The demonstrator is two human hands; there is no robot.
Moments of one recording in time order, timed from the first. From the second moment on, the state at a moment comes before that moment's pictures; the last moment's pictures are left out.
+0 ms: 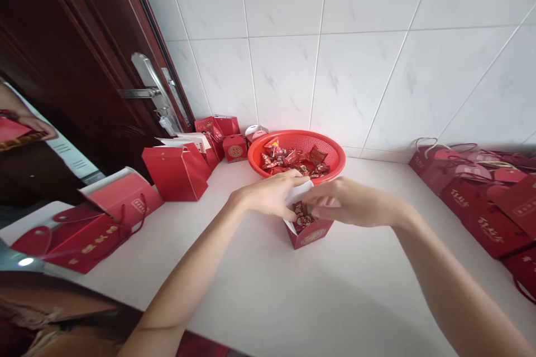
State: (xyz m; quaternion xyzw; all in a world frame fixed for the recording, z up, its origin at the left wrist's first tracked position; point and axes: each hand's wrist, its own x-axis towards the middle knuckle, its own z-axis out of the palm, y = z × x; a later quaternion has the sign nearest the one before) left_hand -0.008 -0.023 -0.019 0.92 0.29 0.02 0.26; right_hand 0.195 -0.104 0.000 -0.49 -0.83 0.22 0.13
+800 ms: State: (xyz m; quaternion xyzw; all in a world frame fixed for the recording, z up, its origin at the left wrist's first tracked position) left_hand -0.018 -0.007 -0.023 0.92 0.29 0.03 0.27; right_hand 0.200 -0.137 -0.091 -0.55 -0.72 0.07 0.42
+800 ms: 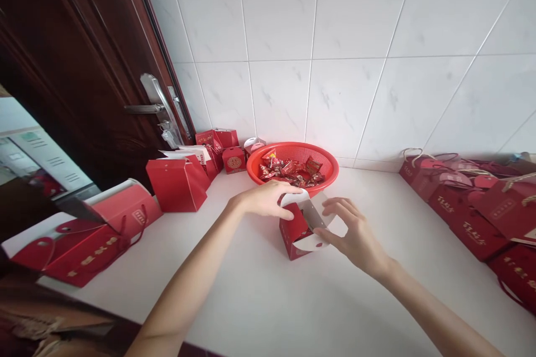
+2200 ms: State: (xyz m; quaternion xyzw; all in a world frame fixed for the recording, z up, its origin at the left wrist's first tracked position) left_hand -0.011 -0.042 -0.108 0.80 0.28 0.30 0.44; right_hand 0.192 -0.134 -0.122 -0.53 -0.69 0.12 0.48
